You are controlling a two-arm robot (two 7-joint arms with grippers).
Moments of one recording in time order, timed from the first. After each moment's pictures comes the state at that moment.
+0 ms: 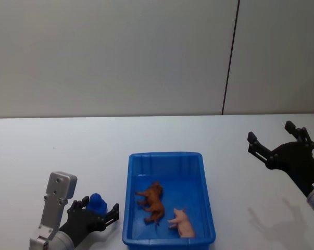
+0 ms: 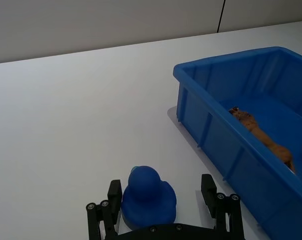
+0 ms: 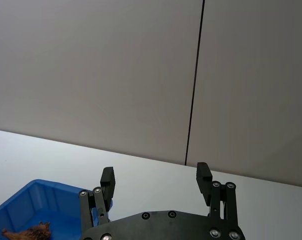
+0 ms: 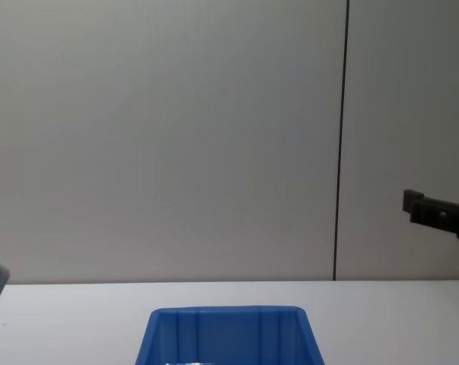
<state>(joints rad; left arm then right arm) -0.08 0.46 0.38 -1.38 -0.50 0.08 -0.09 -0.01 0.34 -0.23 -1.77 0.29 0.03 0.07</state>
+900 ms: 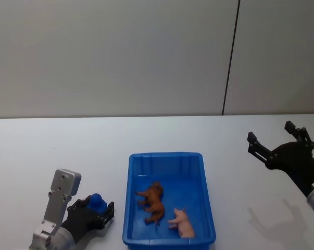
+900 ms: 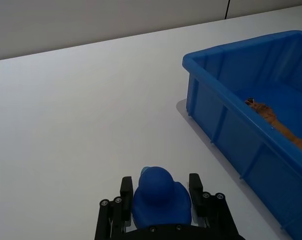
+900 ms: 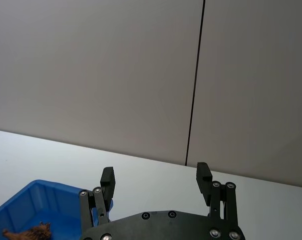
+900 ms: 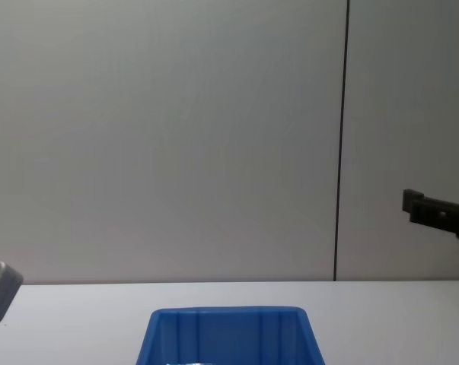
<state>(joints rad) -0.13 0.44 0.37 -1.32 -0.44 0.11 -0.11 -0.01 0.34 -0.23 -1.77 0.29 0.03 0.07</state>
